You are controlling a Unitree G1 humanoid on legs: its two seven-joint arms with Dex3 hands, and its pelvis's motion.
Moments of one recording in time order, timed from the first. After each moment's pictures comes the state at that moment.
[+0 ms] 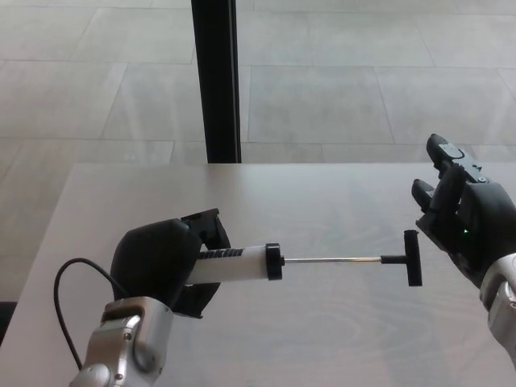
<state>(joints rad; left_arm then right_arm) -0.34 0.26 -0.30 0.22 0.75 0.12 0.21 -0.36 -0.20 -0.06 -0.11 0.18 0.51 0.04</state>
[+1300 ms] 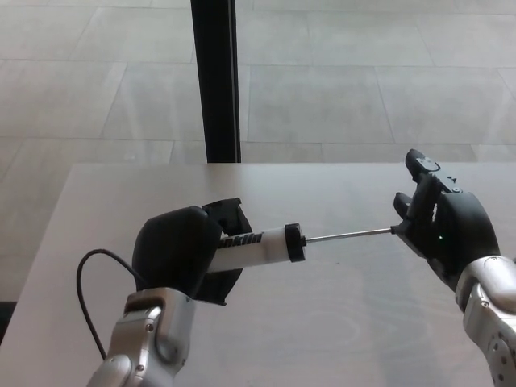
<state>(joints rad) -0.38 0.20 -0.33 0.22 0.73 0.13 0.26 -0.40 -0.16 -0.03 0.03 0.14 0.44 0.03</state>
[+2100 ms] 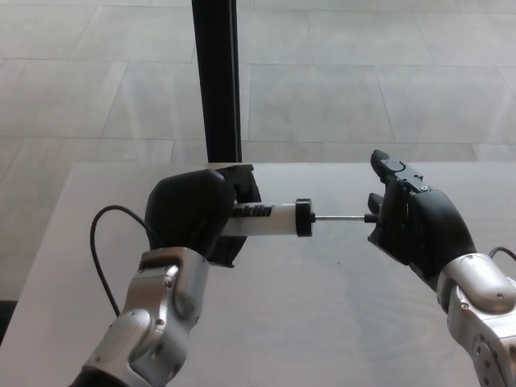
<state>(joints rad) -0.56 0.21 -0.38 0.33 0.76 0.19 0.26 -0.41 -0.17 0.06 -0.01 0.10 0.47 0.06</state>
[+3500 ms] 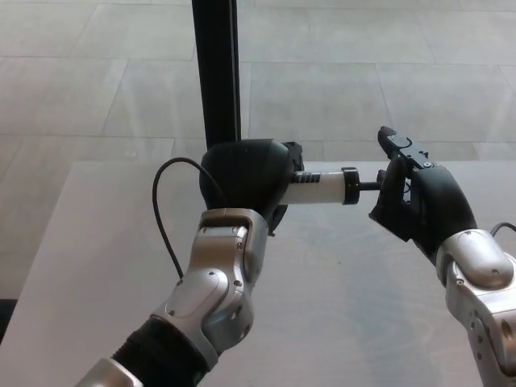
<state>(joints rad) -0.77 0.12 -0.57 0.41 0.87 0.46 0.16 -0.49 -0.17 0.04 0.04 0.03 0.47 0.04</state>
